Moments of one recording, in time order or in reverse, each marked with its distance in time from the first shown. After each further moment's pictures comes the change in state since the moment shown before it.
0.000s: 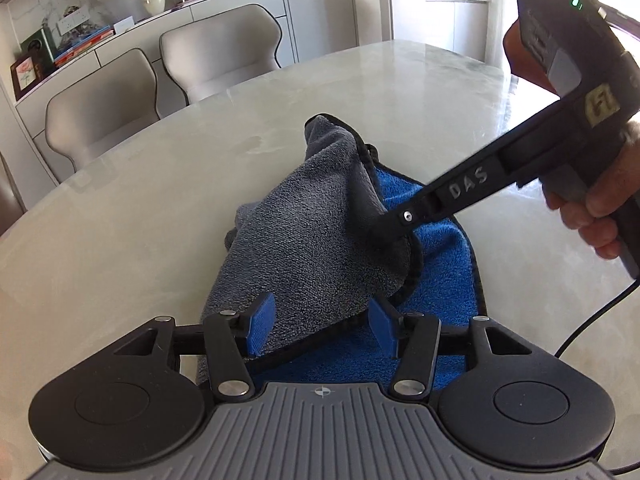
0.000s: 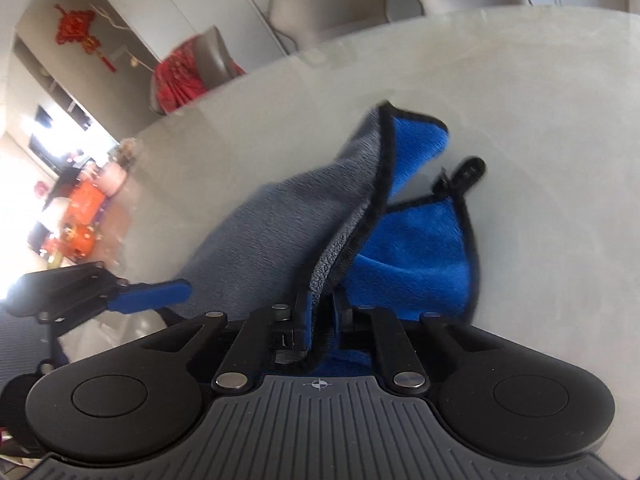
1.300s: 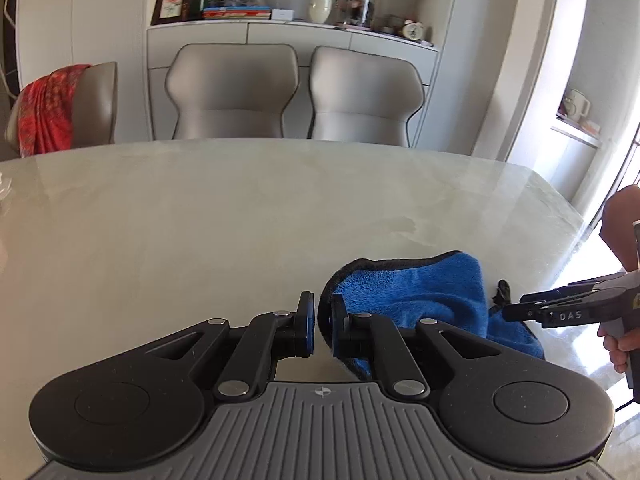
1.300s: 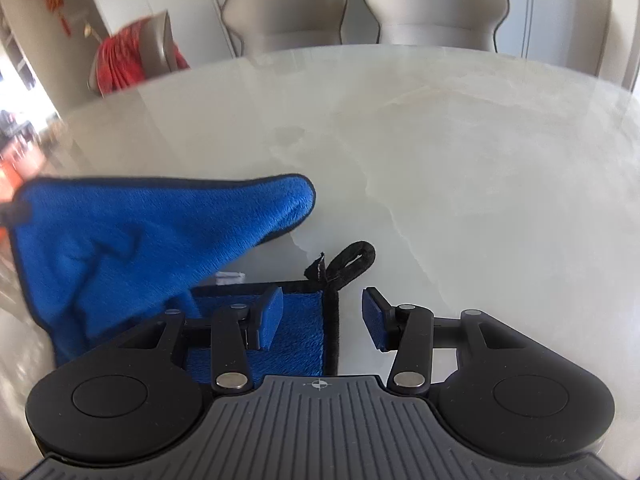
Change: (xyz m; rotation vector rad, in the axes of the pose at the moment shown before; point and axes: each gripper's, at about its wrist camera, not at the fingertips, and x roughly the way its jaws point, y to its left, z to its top) left arm -0.016 0.143 0.002 -0.532 -0.122 0.124; right arm 0.033 -0.023 0.036 -0.200 0.044 -0.362
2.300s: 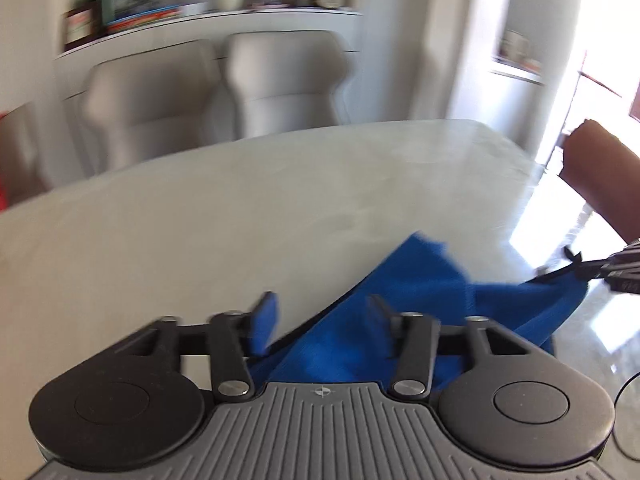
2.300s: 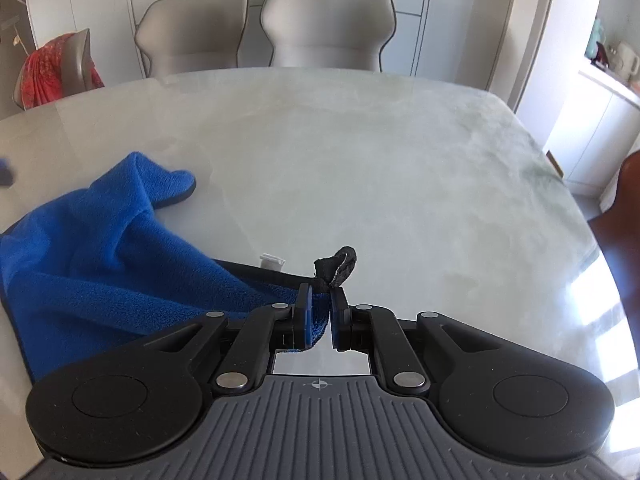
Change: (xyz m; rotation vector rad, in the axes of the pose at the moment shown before) left arm 0.058 -0.086 0.066 0.325 0.090 -0.227; right arm -0.095 -0.034 -0.087 0.151 -0.042 -0.256
